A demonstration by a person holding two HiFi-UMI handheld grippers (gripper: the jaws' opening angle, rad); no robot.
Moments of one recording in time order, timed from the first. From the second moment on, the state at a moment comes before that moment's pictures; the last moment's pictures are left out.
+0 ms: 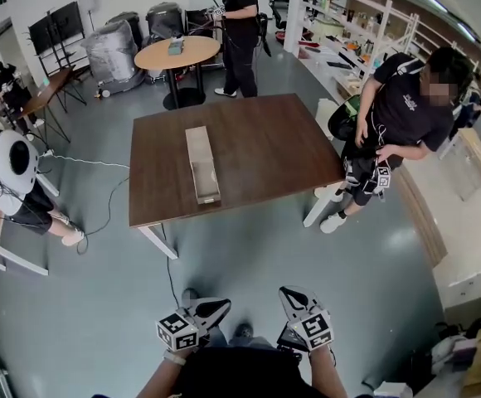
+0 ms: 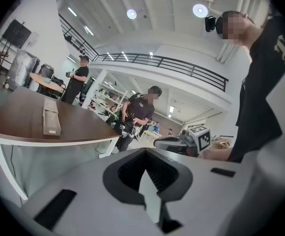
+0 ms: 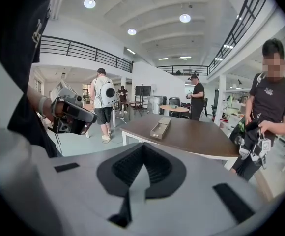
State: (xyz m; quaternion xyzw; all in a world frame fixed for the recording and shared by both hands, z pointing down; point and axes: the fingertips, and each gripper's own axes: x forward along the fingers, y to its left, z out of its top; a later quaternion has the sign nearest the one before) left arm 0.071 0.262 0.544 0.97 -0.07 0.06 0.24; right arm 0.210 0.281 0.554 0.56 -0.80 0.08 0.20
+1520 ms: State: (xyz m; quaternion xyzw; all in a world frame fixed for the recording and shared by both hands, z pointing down) left arm -0.087 0.194 0.516 0.98 -0.03 0.06 0.21; right arm -0.015 0.206 0.517 0.53 -0.82 0.07 0.19
